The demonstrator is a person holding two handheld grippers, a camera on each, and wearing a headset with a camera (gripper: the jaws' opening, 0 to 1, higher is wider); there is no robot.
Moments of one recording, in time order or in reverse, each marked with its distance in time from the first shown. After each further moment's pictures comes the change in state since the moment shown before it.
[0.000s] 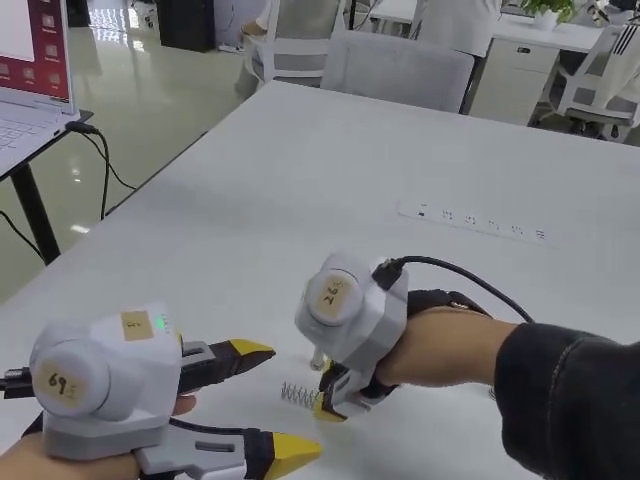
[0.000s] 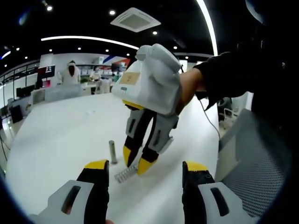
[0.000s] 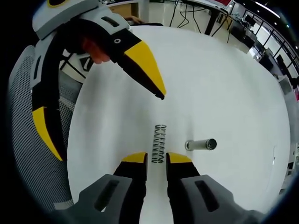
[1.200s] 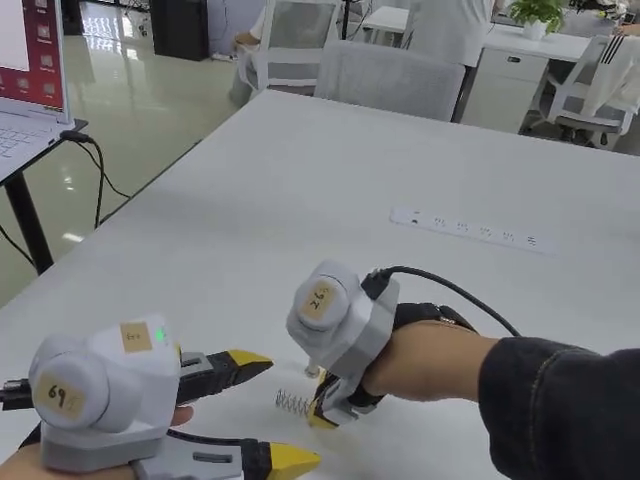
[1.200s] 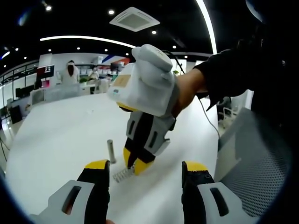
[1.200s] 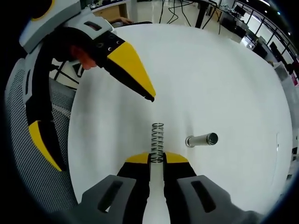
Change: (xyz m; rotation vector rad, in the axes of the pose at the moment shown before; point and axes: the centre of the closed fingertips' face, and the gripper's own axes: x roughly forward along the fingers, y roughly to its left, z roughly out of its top) left arm 0.000 -0.003 -0.001 0.006 0.006 -0.007; right arm 0.003 -0.001 -0.002 0.107 0.005 -0.017
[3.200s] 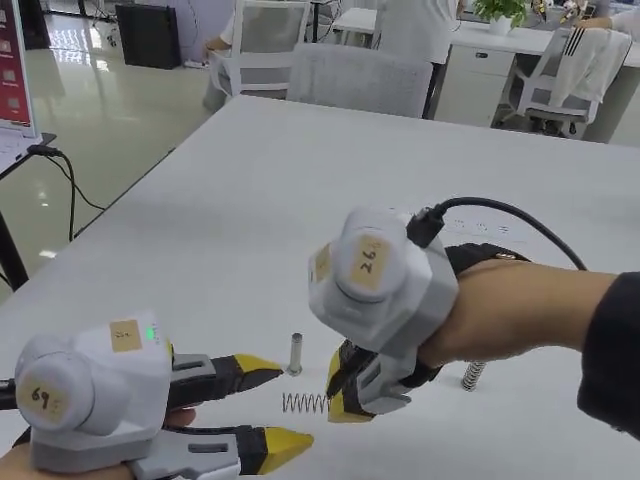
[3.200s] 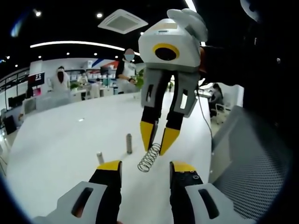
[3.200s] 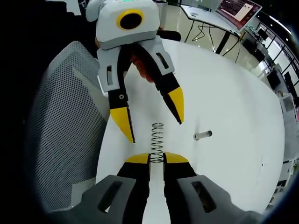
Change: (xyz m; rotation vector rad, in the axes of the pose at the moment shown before) left arm 0.007 -0.020 0.016 0.071 -0.015 -0.077; right arm -0.087 0.043 -0.004 -0.247 -0.016 0.065
